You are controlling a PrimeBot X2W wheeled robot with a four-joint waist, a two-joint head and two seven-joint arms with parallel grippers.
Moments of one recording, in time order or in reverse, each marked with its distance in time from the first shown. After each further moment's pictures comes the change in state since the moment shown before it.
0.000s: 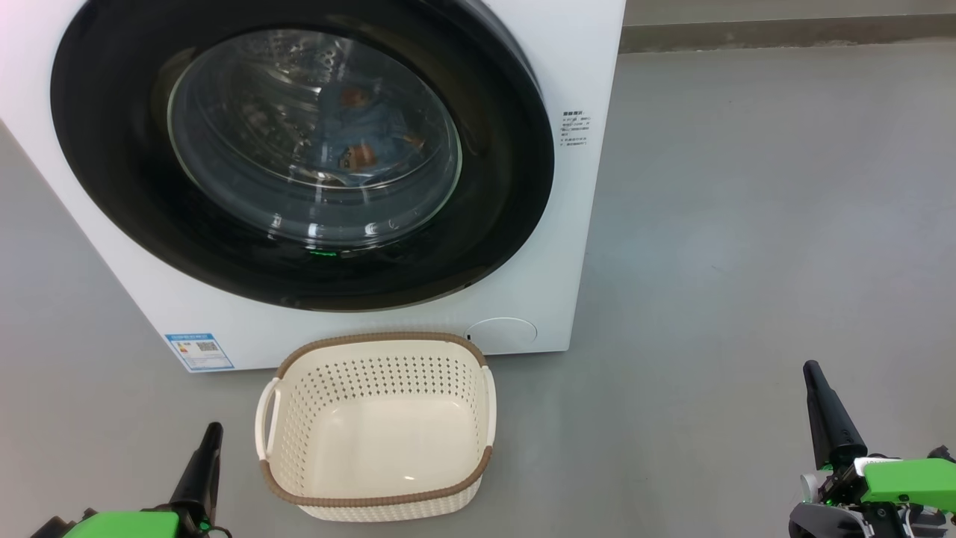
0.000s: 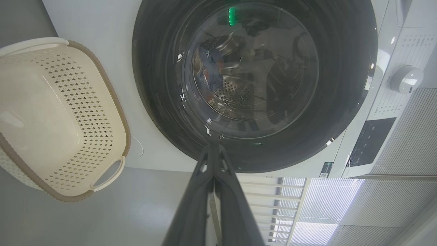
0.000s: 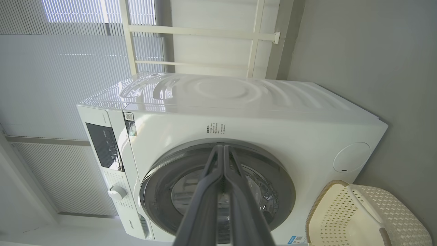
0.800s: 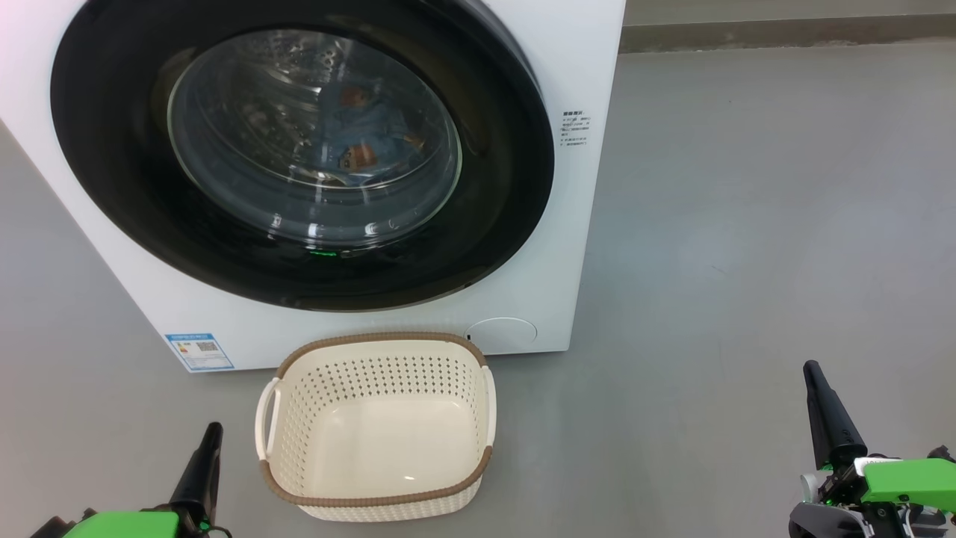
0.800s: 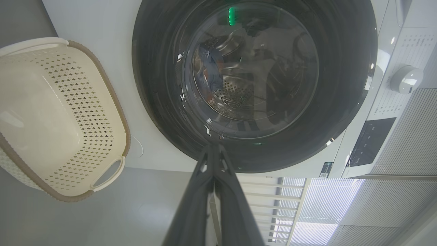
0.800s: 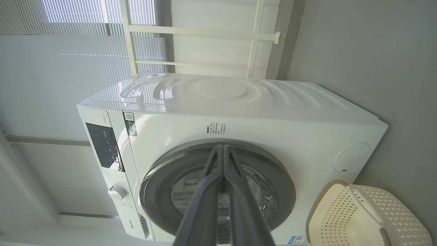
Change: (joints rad) left arm 0.000 0.000 0.000 0.000 0.000 0.000 0.000; right arm 0.000 0.000 0.000 0.000 0.000 0.000 0.000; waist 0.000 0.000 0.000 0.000
